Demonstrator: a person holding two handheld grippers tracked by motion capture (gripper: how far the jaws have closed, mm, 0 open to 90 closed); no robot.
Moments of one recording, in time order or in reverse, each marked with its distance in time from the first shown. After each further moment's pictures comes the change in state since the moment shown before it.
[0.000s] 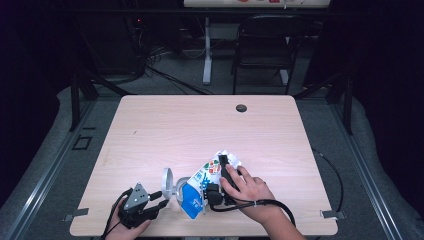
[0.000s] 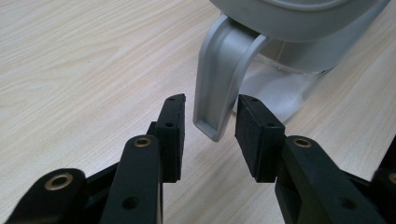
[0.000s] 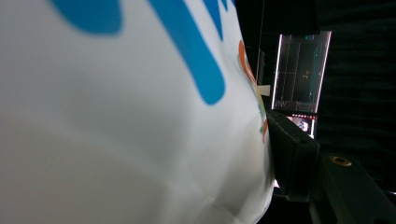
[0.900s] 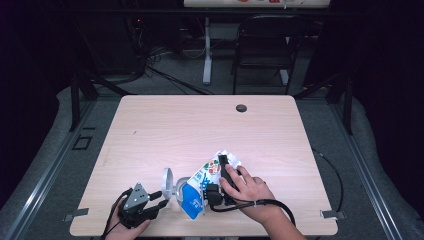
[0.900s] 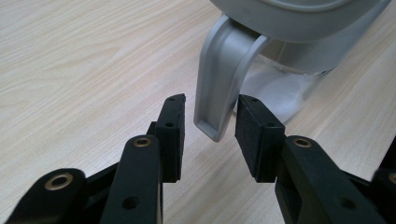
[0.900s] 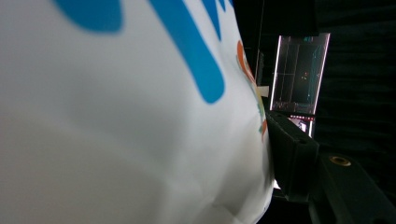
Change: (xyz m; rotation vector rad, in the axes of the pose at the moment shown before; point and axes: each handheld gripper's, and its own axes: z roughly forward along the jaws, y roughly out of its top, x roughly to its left) left arm 0.001 0.000 -0.001 0.000 0.000 0.003; right arm -0.001 0.001 -0.001 0.008 0.000 -0.021
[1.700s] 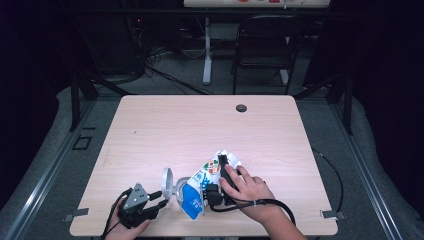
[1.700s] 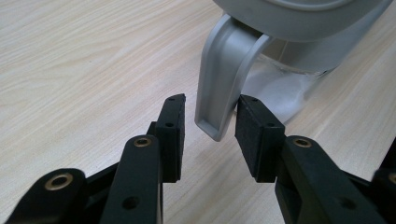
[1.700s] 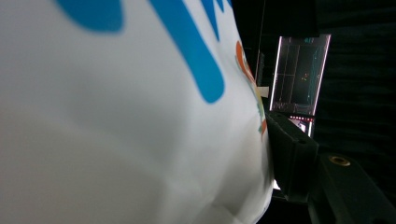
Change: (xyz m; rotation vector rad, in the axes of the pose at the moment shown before) left arm 0.001 0.000 0.000 0.001 0.001 -0.002; right arm -0.001 0.001 0.000 0.001 0.001 -0.010
